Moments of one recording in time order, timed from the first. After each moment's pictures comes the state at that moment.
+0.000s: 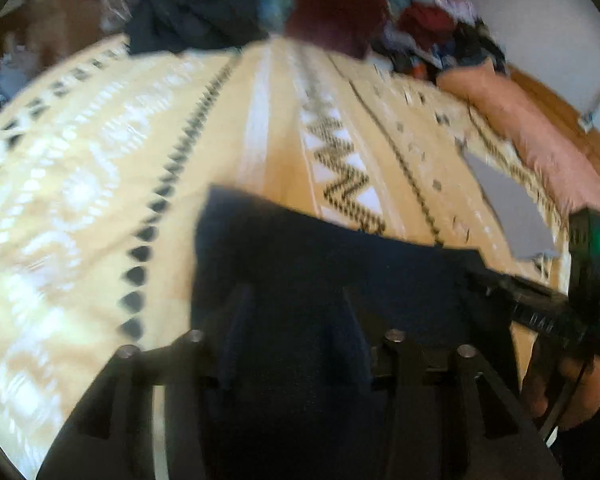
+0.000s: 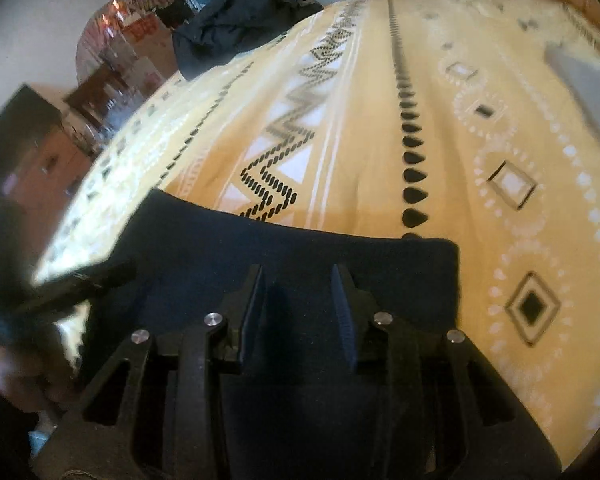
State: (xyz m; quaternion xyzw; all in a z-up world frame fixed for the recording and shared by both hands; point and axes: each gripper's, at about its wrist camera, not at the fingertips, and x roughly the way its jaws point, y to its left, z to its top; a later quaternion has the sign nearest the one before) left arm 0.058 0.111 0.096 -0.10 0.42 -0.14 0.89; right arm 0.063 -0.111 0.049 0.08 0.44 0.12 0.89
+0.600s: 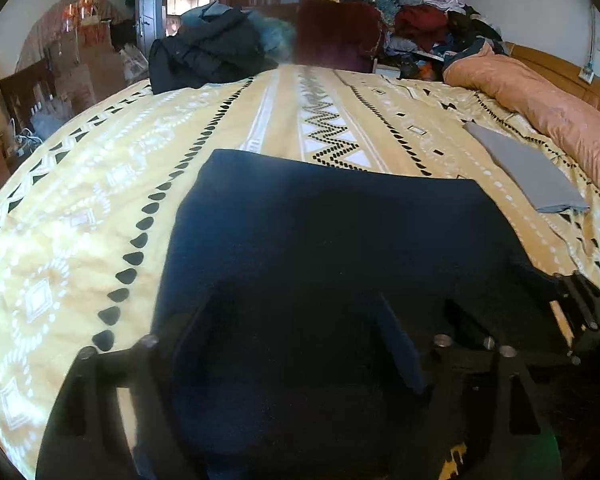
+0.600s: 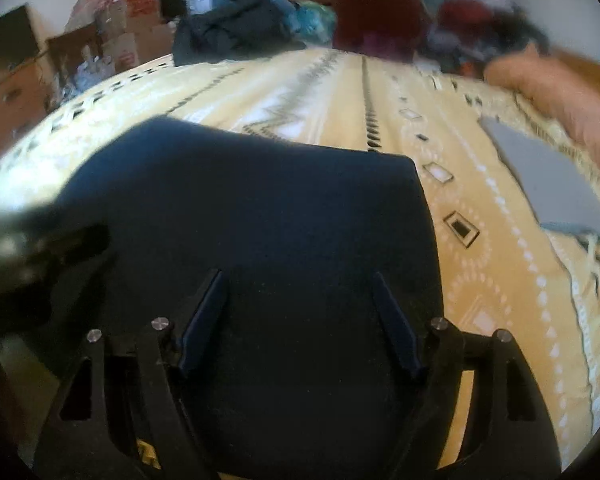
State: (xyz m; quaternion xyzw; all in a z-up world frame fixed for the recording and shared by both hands) left arm -0.038 0.068 0.056 0.00 0.37 -0.08 0.92; right arm -0.042 -0.055 0.016 -0.07 0.35 0.01 0.93
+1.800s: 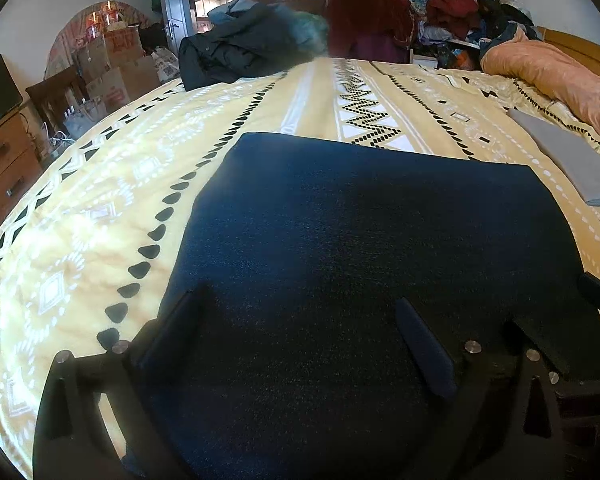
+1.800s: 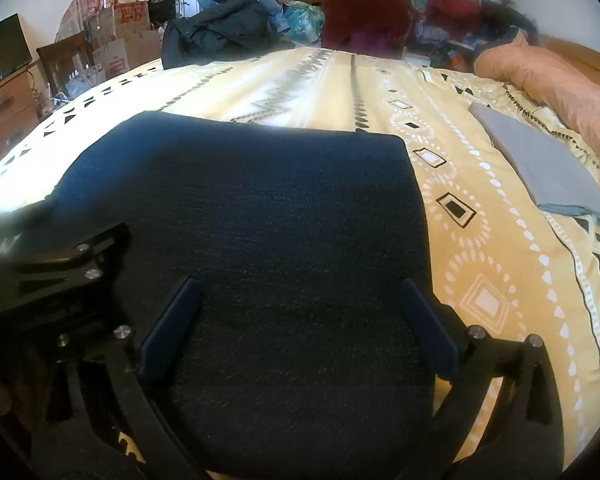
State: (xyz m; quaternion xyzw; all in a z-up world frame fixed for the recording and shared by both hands) left arm -0.020 0.059 0.032 0.03 0.38 0.00 0.93; right arm -0.050 -0.063 0.009 -0.02 0.37 0.00 0.93
